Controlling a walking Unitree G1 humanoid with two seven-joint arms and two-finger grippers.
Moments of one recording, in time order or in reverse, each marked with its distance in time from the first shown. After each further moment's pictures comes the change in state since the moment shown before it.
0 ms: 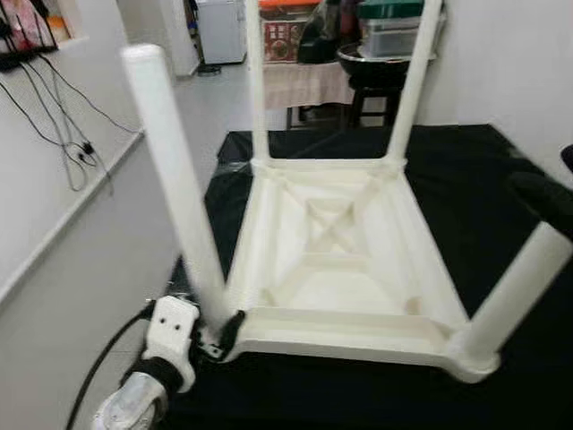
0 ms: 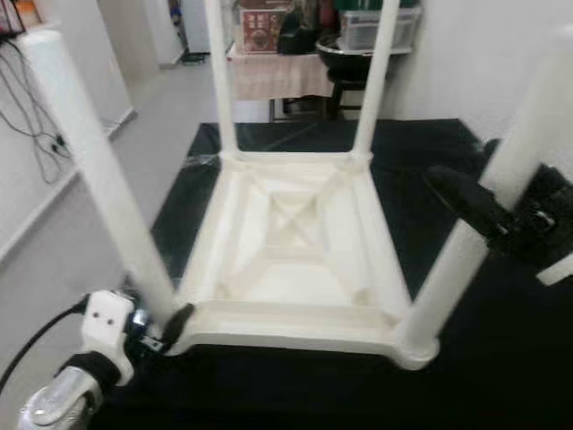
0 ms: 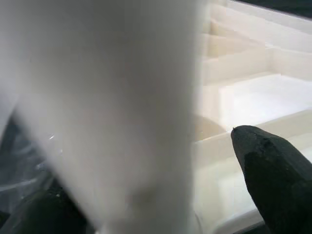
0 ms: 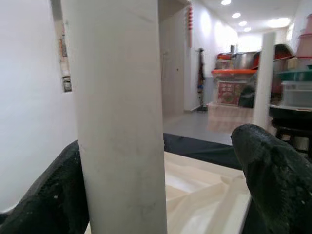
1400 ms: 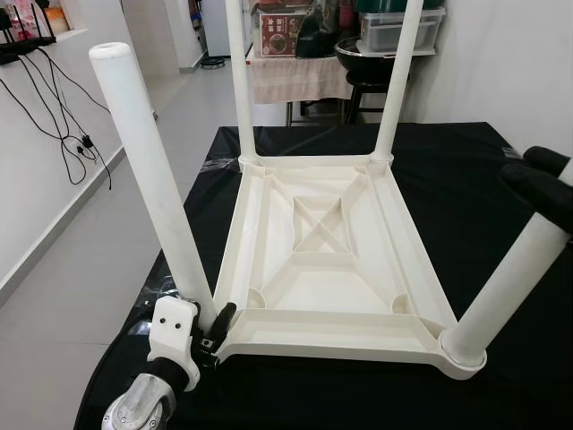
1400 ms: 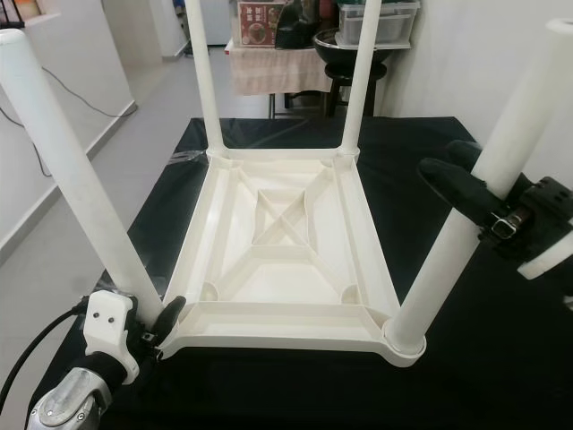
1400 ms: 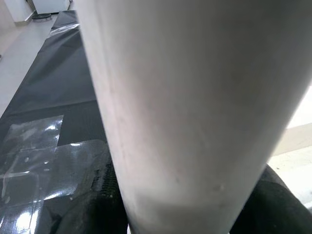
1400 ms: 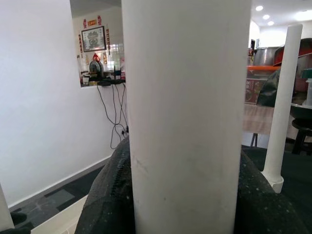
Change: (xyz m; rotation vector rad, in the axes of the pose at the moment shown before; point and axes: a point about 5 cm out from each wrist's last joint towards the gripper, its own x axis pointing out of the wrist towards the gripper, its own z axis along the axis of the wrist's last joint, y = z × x) left arm -0.001 0.002 0.001 -0.026 -0.009 0.062; right arm 0.012 0.009 -0.001 0.012 -0.002 0.062
